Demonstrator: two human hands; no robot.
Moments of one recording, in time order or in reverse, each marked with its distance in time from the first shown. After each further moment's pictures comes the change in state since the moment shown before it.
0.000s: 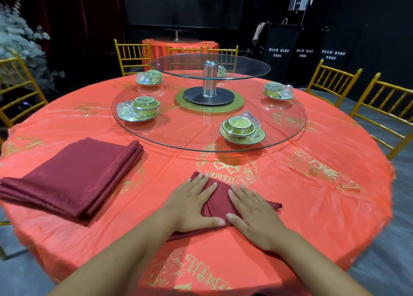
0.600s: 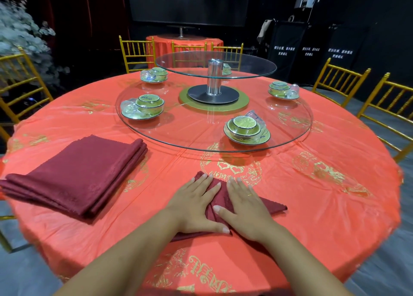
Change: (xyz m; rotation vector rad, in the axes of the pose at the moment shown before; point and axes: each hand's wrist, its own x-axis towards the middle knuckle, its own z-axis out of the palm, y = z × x) left_hand -0.002 0.002 -0.003 0.014 -0.003 0.005; right_hand 0.027 -0.029 -0.011 0.141 -0.024 0.112
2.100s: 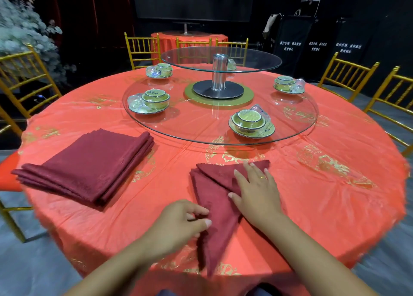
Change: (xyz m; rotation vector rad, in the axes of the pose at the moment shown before) left_hand -0.092 0.028 -0.016 -1.073 0.158 -0.388; right_hand -0.003 -0.006 -0.007 -0.258 0.286 0.080
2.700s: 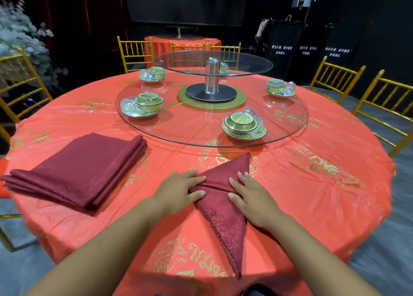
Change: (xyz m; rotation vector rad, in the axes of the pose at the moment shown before) left_hand 0.095 -0.009 -0.019 0.805 -0.031 0.275; right_hand -0.001 0.029 0.012 0.264 -0.210 -0.067
